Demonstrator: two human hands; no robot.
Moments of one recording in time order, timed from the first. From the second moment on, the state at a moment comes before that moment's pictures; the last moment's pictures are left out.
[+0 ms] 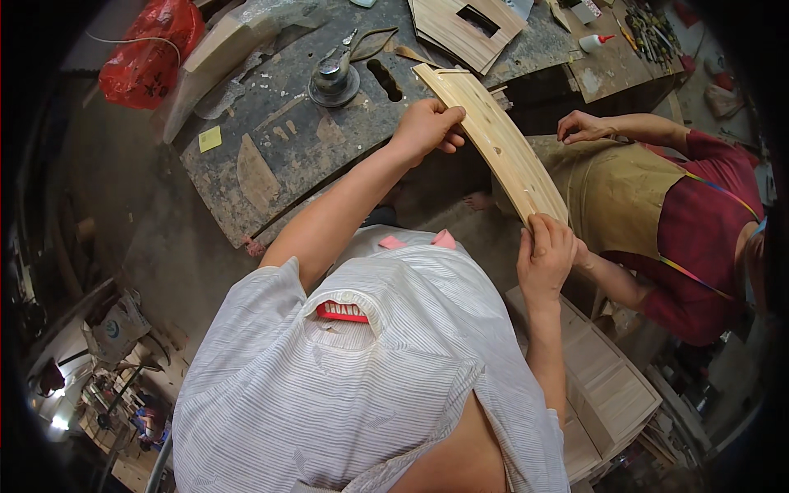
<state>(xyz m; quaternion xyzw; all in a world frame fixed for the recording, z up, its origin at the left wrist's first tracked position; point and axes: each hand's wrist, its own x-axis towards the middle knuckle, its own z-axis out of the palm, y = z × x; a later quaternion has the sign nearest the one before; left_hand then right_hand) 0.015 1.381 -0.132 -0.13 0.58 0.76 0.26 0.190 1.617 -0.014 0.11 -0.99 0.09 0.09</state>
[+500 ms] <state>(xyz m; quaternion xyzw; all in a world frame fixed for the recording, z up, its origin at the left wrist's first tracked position) 0.011 1.383 -0.131 -0.13 0.61 0.74 0.26 0.189 1.622 -0.032 0.10 -0.99 0.09 0.10</state>
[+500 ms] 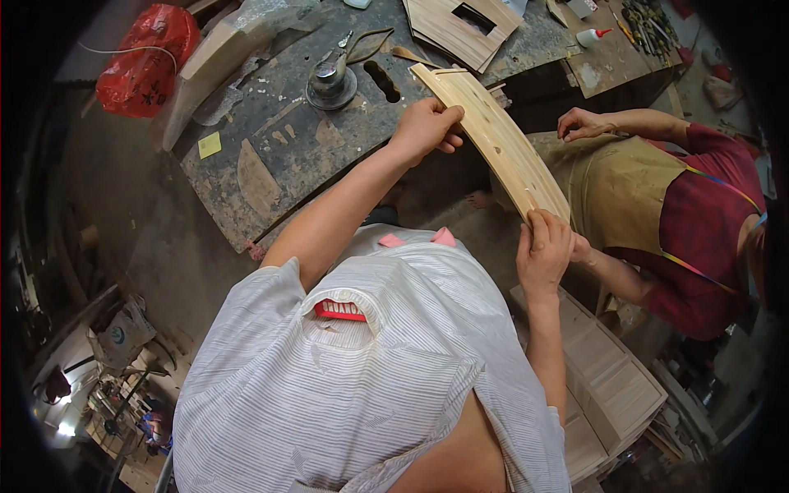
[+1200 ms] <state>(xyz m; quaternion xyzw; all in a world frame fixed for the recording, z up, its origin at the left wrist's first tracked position) 0.005 1.387 -0.134 -0.16 0.56 0.77 0.28 0.184 1.626 -0.043 0.08 -0.99 0.09 0.12</state>
